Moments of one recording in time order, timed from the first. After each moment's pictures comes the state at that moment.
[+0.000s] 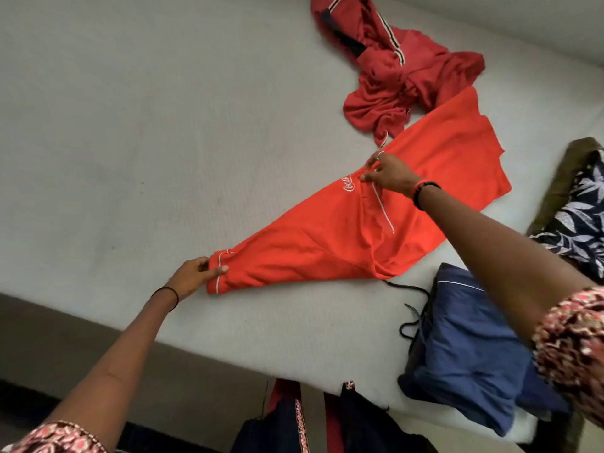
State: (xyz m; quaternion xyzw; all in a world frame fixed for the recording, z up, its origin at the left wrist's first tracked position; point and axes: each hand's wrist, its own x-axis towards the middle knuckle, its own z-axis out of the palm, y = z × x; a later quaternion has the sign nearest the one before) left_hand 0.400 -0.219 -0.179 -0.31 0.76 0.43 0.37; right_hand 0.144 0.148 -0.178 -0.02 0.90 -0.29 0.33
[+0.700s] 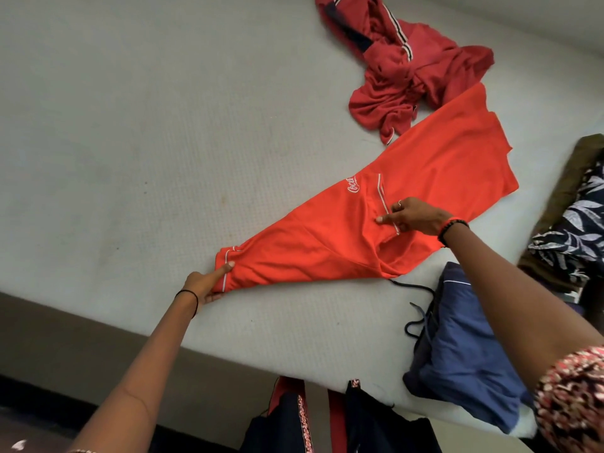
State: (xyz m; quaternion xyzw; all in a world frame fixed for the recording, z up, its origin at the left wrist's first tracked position) left_hand 0.406 -0.202 -0.188 -0.57 0.58 0.49 0.31; right_hand 0.207 0.187 -0.175 0.13 0.76 -0.38 0.51
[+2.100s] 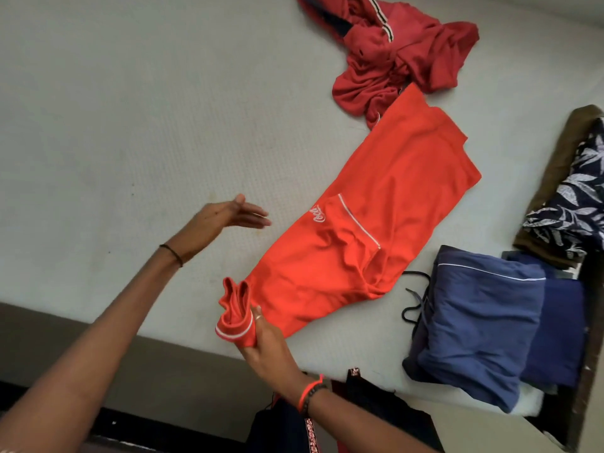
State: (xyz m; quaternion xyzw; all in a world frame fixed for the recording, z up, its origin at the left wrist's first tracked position) left_hand 0.310 -0.172 -0.094 -0.09 0.70 0.61 0.36; right_hand 0.480 -0.015 -0.118 -0.01 0.74 -0.57 0.35
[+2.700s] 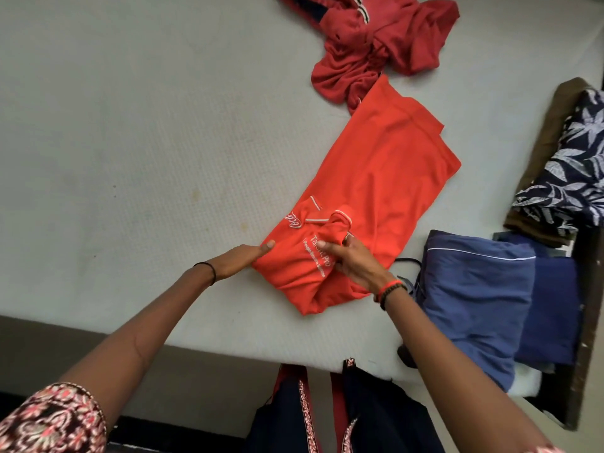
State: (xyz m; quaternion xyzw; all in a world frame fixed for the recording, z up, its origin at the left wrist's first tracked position) left_hand 0.354 -0.127 -0.171 -0.10 0.71 0.41 0.56; right_hand 0.350 0.122 -0.159 0.29 0.52 -0.70 0.40
